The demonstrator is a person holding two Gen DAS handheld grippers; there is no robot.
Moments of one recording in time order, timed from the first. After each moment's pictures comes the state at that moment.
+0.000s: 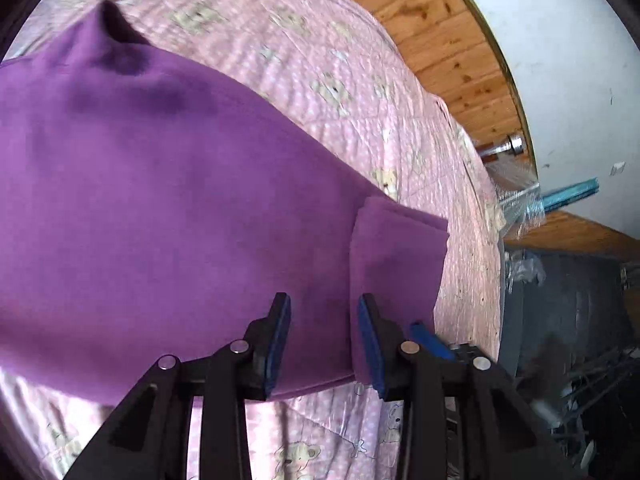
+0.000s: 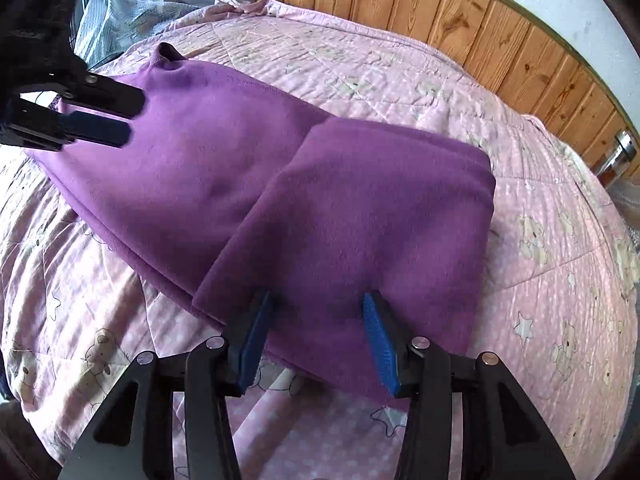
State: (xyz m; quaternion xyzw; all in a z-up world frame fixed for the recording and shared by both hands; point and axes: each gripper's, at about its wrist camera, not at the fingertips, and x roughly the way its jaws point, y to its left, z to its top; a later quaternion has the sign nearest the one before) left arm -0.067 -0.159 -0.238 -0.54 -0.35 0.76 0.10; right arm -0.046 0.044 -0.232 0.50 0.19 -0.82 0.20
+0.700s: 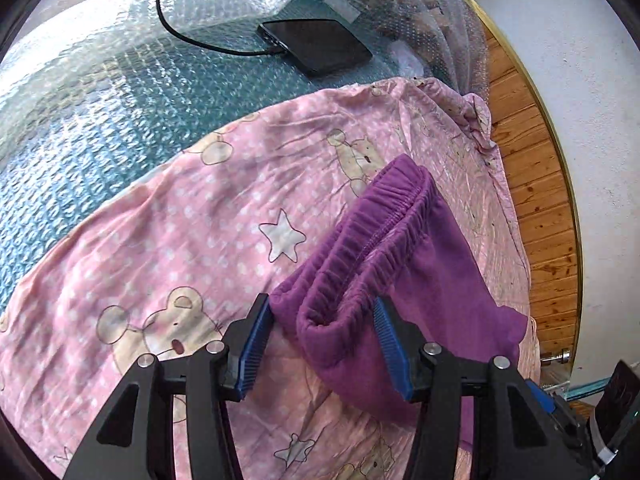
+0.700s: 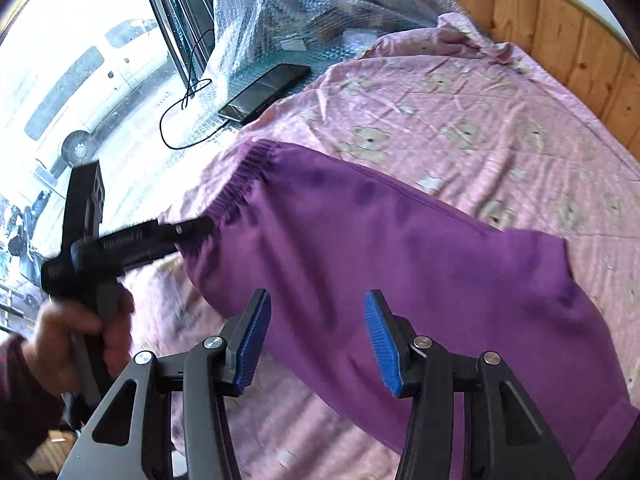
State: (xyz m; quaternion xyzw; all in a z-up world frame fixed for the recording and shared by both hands) left arm 0.096 -0.507 -0.298 -0.40 -0.46 0.78 -0.15; right arm -0.051 -0.360 -0.189 0.54 0.13 -0.73 0.40
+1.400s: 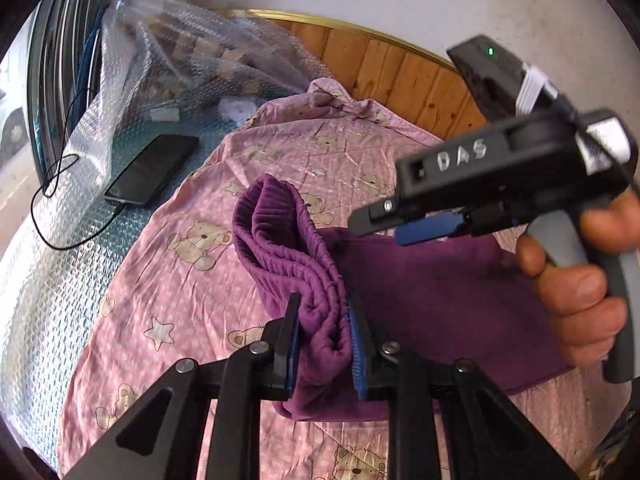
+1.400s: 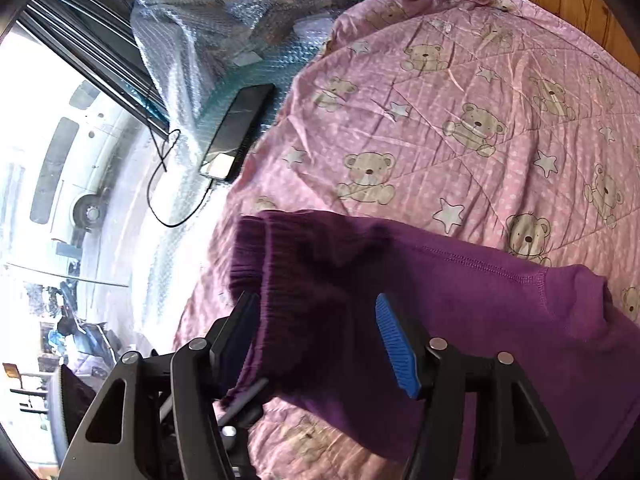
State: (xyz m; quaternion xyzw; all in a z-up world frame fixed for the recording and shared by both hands) left arm 0.037 -0.385 -0.220 -0.38 -0.13 0.91 -0.06; right arm -0.130 -0.372 -0.165 0.63 0.01 -0.68 0.37
